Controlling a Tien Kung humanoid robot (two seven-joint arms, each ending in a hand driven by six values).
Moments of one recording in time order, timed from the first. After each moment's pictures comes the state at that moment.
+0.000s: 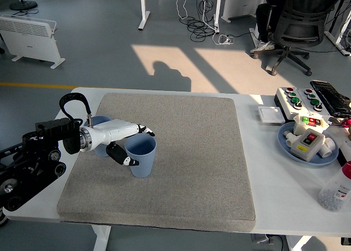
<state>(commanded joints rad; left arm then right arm) -0.87 0.50 -0.67 -1.13 1.79 -0.35 -0.08 0.10 -0.18 0.52 0.18 -0.39 -0.29 -0.17</state>
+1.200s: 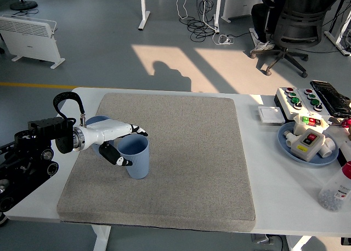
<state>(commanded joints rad) -0.84 0.53 -0.71 -1.16 1.82 -0.40 -0.07 0.10 -0.18 0.53 0.18 -0.39 -0.29 -0.17</state>
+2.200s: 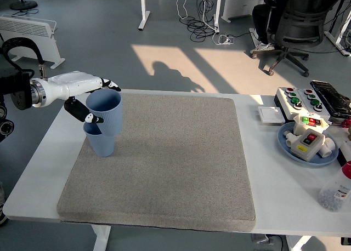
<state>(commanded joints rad) -0.99 0.76 -0.78 -1.23 1.82 -0.46 -0.07 0.10 -0.18 0.52 0.18 -0.38 -0.30 -0.17</state>
